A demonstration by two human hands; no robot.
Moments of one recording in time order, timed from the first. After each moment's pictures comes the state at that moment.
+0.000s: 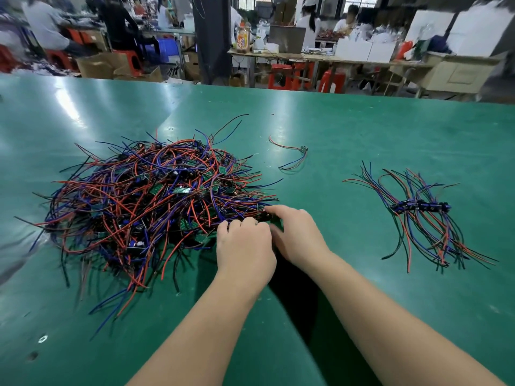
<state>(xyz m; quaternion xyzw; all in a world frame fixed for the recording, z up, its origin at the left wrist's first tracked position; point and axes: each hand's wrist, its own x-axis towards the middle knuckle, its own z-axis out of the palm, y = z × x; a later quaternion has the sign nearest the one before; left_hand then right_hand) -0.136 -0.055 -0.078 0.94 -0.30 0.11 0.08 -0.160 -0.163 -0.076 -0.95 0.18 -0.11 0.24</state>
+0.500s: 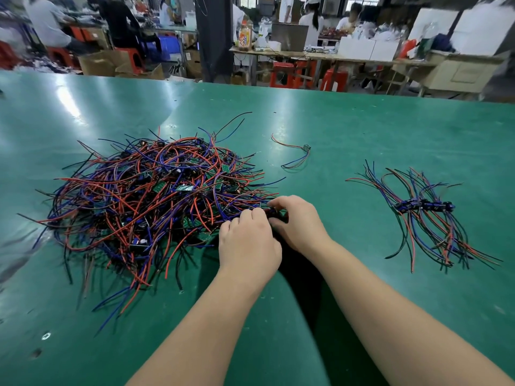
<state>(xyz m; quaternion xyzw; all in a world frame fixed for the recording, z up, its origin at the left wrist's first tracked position) -0.134 -0.054 -0.075 0.94 -0.28 0.09 0.16 -0.141 -0.182 -0.085 -0.94 0.17 -0.16 0.26</state>
